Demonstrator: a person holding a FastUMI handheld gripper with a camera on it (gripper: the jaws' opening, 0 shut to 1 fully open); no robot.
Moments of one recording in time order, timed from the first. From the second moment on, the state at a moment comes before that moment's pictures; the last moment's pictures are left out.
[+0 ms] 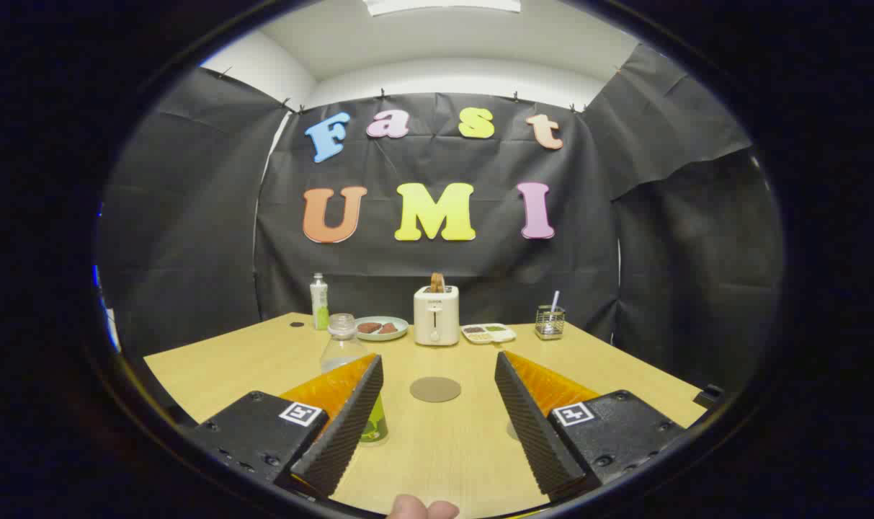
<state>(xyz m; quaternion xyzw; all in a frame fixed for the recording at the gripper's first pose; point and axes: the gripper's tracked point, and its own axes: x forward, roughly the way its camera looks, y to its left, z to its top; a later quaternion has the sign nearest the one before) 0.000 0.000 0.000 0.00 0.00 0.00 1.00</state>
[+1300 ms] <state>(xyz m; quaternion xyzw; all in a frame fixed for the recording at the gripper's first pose) -0.004 0.014 -0.001 -0.01 0.00 0.00 1.00</state>
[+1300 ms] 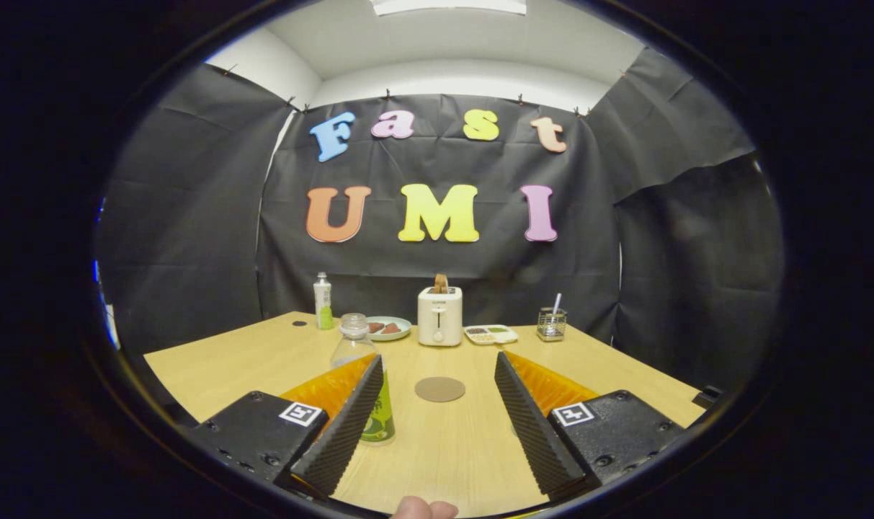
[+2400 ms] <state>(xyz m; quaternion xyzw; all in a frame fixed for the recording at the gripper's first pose) 0.046 0.103 -0.066 -0.05 0.08 0.03 1.00</state>
